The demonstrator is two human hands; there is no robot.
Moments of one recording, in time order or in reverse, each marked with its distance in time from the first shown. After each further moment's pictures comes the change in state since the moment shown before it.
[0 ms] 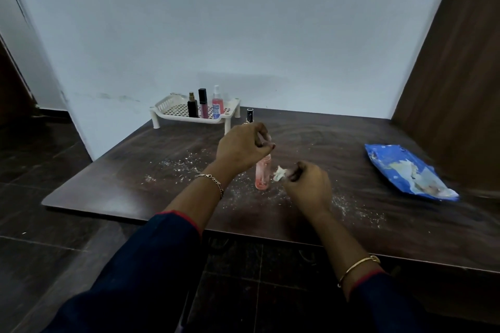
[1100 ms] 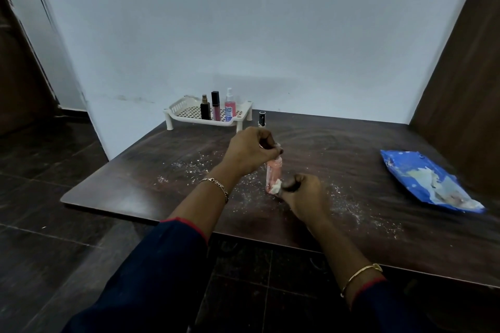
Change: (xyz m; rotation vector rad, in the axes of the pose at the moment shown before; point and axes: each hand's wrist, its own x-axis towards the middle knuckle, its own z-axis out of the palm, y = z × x) left_hand -0.003 -0.008 -0.007 -0.204 -0.083 -0.070; right_hand -0.007 -0.001 0.021 0.167 -0.164 0.046
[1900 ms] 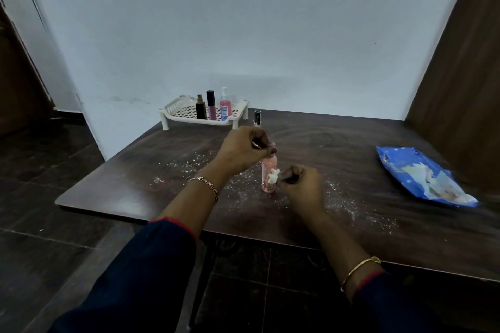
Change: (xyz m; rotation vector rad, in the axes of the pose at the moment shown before) left_hand 0.002 -0.004 -0.001 -0.066 -0.033 0.011; right_hand 0.011 0.000 0.000 0.178 0.061 -0.115
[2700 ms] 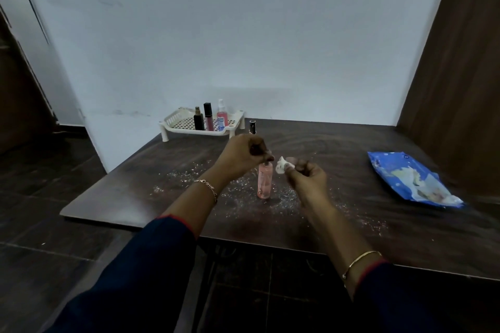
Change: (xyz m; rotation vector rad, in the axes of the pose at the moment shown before) left_hand 0.004 0.010 0.000 0.051 -0.054 0.109; right_hand 0.012 -0.019 -0.019 0.738 0.076 0.284
